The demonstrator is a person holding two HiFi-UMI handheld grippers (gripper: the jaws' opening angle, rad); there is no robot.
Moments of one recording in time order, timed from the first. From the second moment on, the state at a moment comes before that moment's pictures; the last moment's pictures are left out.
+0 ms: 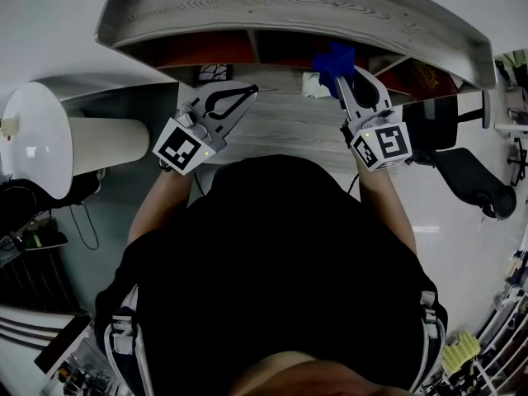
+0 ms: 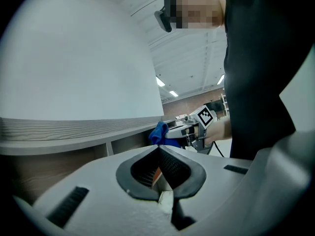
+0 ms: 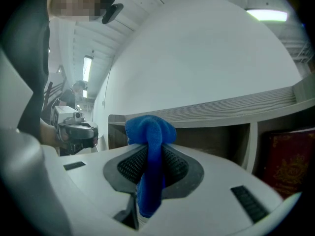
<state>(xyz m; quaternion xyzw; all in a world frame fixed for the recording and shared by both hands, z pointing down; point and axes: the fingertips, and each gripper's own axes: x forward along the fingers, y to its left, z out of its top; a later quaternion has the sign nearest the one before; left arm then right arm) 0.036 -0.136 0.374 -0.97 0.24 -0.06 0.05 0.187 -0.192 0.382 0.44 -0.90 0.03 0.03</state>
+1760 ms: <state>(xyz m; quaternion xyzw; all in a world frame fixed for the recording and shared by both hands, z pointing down) -0.021 -0.132 0.396 -0.98 0.20 -0.06 0.02 0.073 -0.329 0.530 0.43 -0.85 0.05 0.31</state>
